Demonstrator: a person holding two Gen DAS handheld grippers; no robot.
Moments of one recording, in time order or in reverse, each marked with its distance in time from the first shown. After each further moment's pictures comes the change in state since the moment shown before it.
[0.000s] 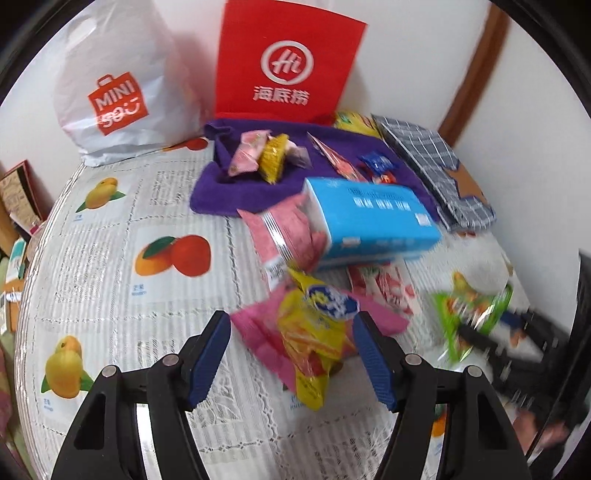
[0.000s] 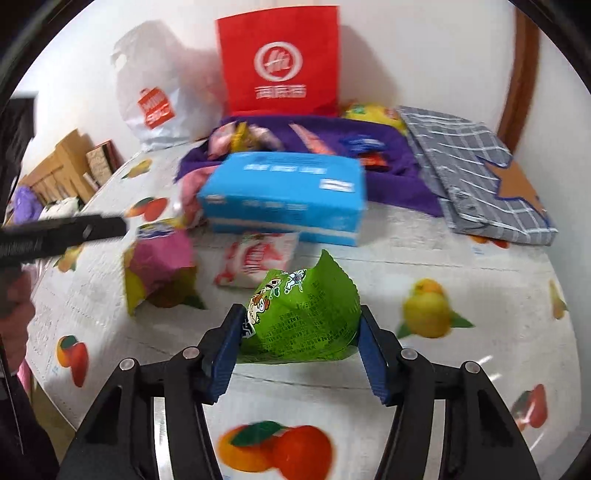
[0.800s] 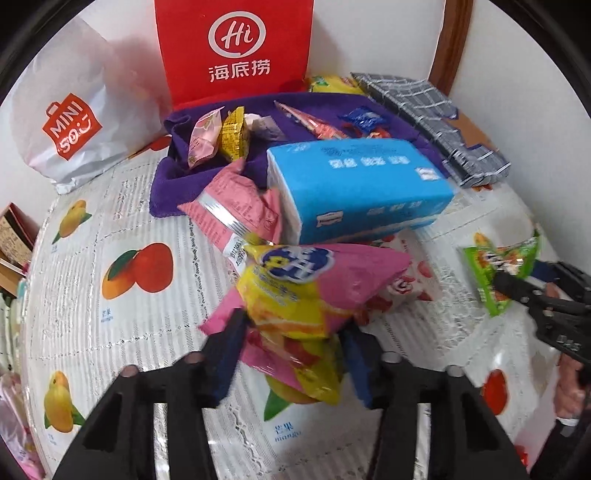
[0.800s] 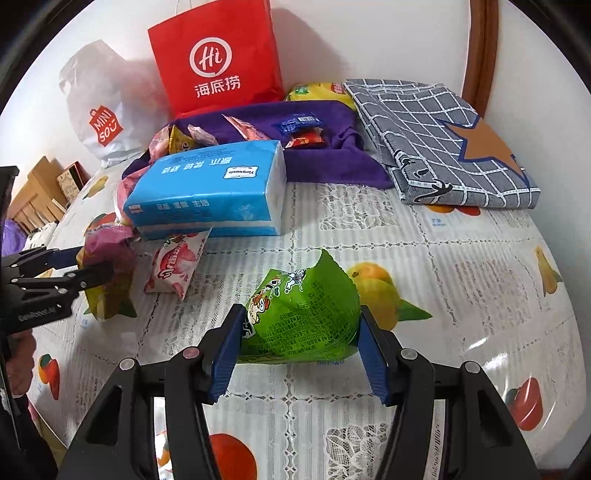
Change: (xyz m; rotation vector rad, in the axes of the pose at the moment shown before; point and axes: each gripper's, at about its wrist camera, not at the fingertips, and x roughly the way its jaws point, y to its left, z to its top) left arm 0.044 -0.031 0.008 0.142 0.077 0.055; right arm 0.023 -0.051 -0.003 0.096 0.037 -0.018
